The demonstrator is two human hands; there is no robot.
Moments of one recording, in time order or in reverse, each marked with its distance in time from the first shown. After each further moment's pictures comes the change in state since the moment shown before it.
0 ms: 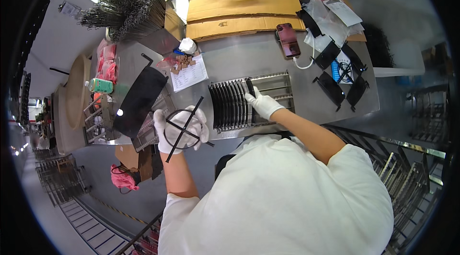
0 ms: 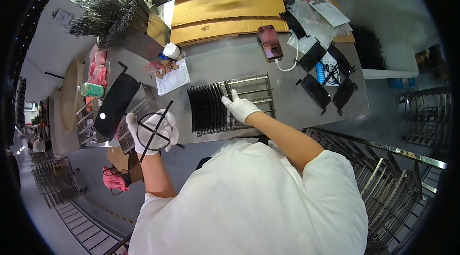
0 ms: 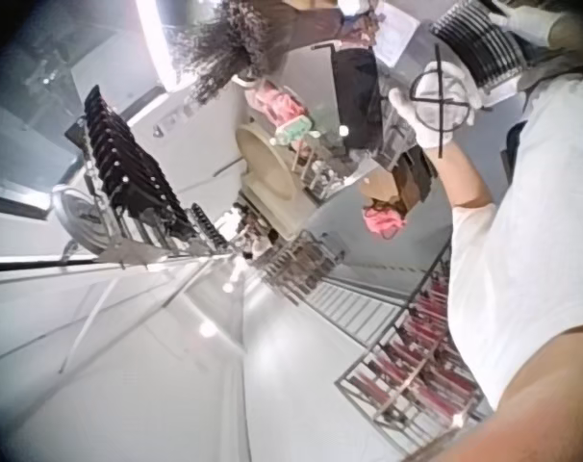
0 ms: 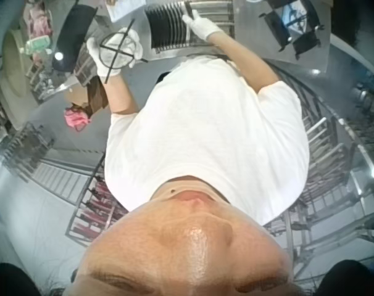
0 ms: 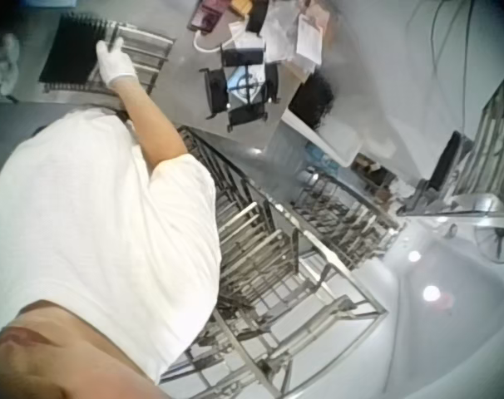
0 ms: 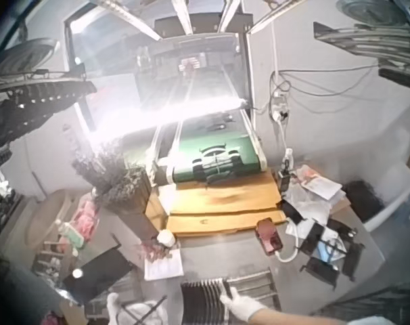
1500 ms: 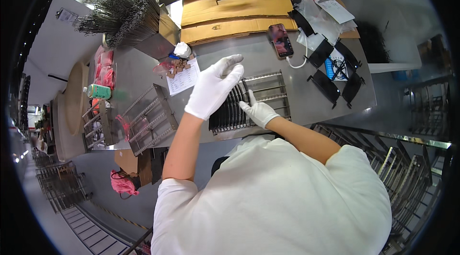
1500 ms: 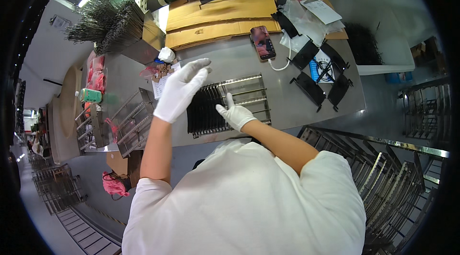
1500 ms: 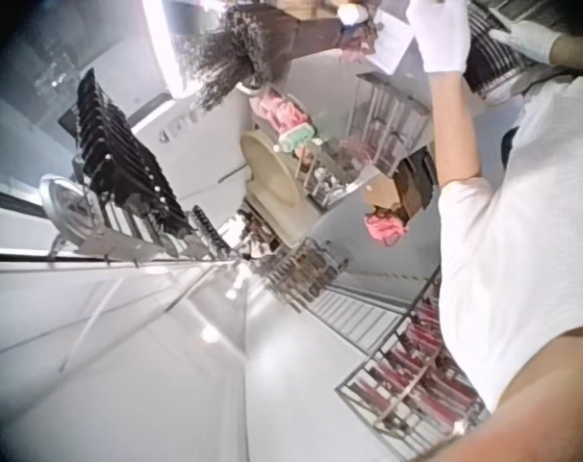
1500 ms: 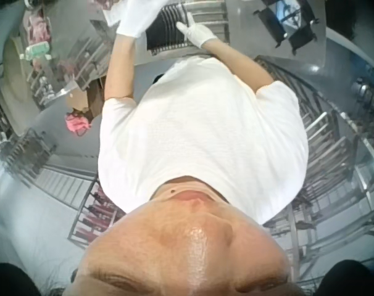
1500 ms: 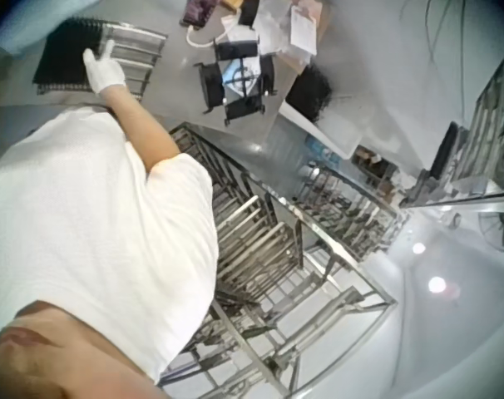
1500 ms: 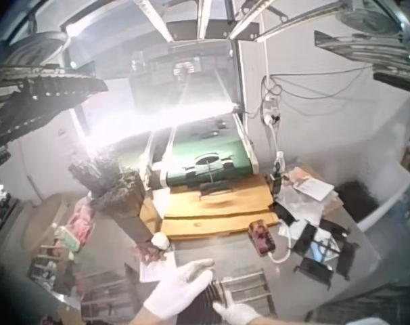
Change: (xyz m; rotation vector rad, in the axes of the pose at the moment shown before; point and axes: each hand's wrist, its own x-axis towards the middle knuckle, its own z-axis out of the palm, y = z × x) left_hand 0.122 0.006 0.093 1.007 0.268 0.062; right_hand -0.031 -0.009 0.011 -0.152 0.072 -0.017
